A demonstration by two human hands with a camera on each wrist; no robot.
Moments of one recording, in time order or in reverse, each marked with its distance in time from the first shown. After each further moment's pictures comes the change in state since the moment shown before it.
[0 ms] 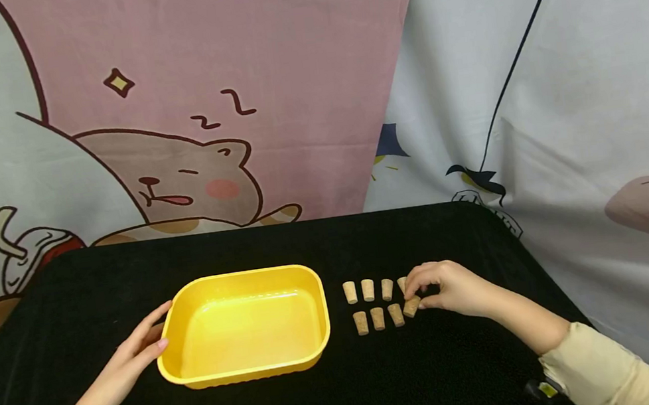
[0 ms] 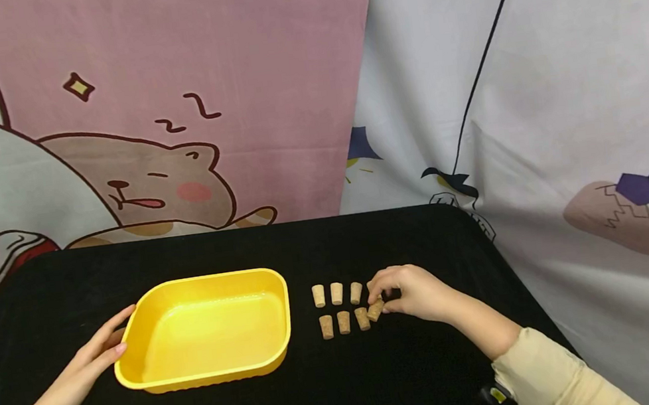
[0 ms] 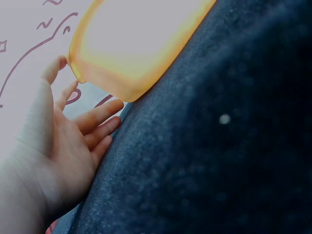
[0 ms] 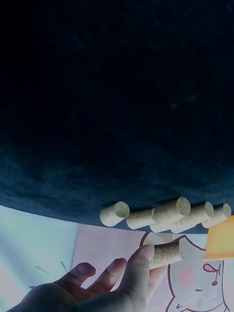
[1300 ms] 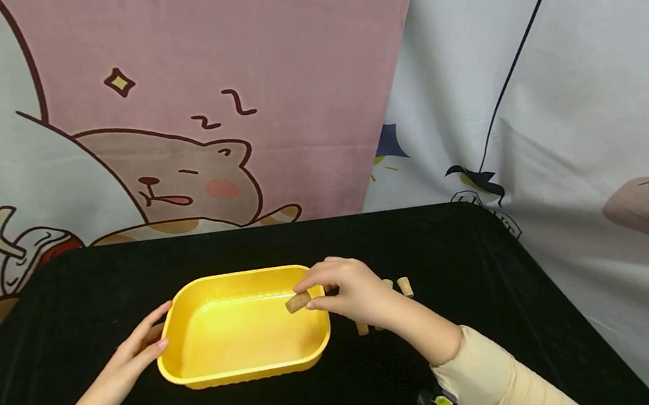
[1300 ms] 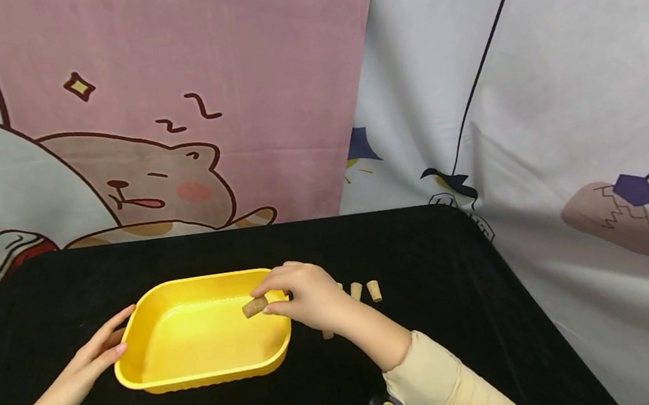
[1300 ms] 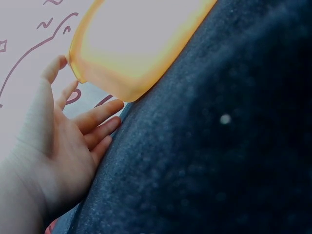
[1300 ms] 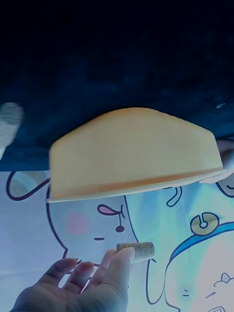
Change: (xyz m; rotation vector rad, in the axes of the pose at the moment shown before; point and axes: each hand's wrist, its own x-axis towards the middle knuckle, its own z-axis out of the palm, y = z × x) left_hand 0.000 0.000 0.000 0.016 0.007 -0.005; right_hand 0.107 -0.124 0.044 0.045 0.150 -0.059
